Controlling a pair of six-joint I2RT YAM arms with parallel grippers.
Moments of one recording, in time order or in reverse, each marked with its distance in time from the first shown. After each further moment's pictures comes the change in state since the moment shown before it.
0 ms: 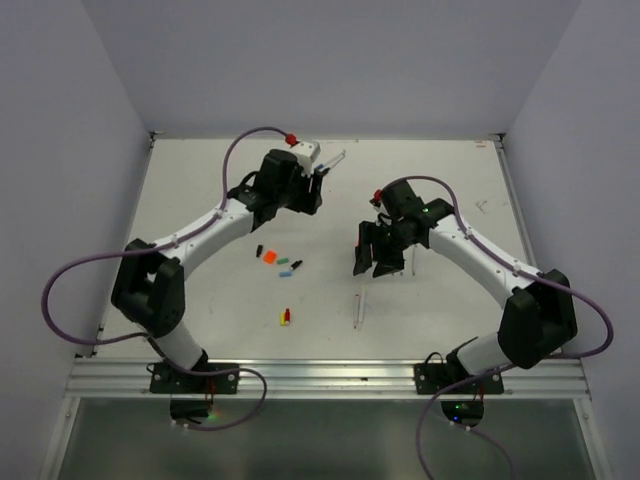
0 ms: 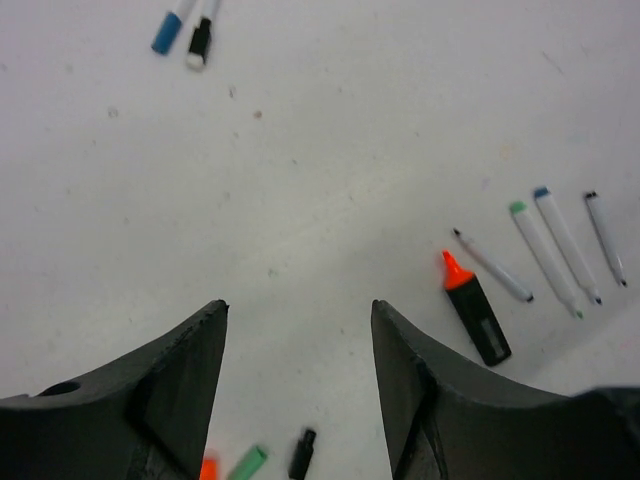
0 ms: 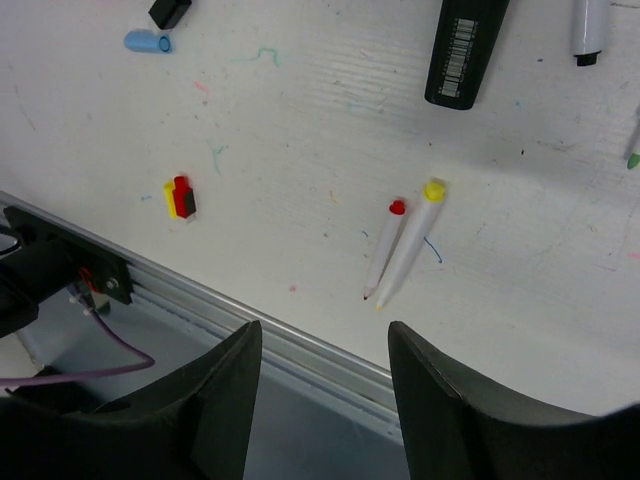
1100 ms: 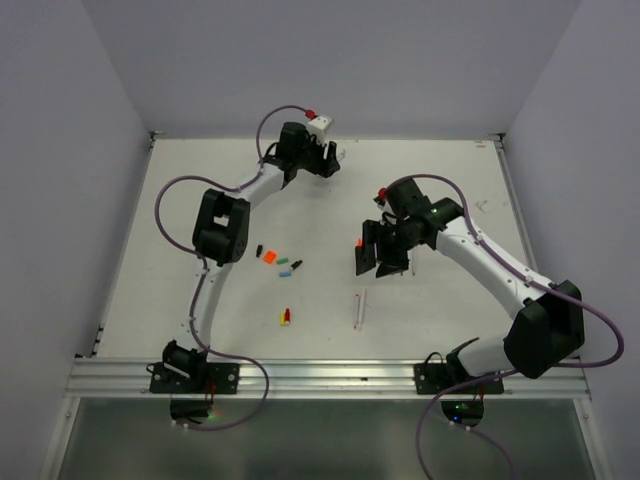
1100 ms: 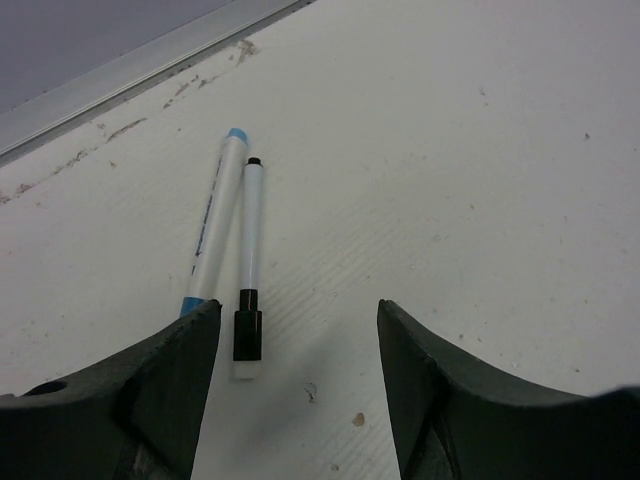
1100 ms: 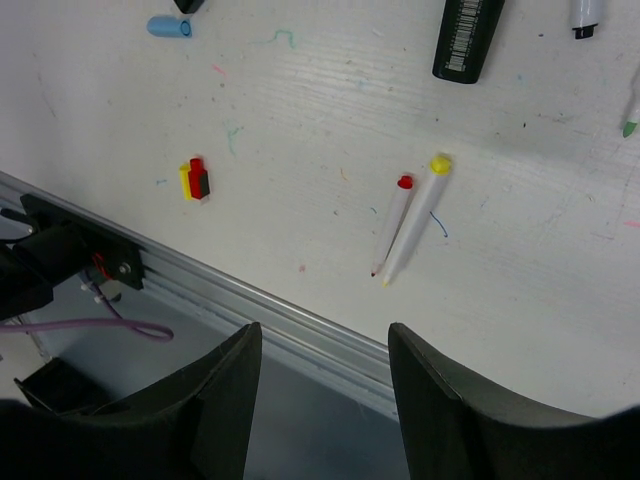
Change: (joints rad) left arm 0.188 0.916 0.855 0.213 0.385 0.179; right arm -0.002 -0.068 0.033 -0.079 -0.005 0.005
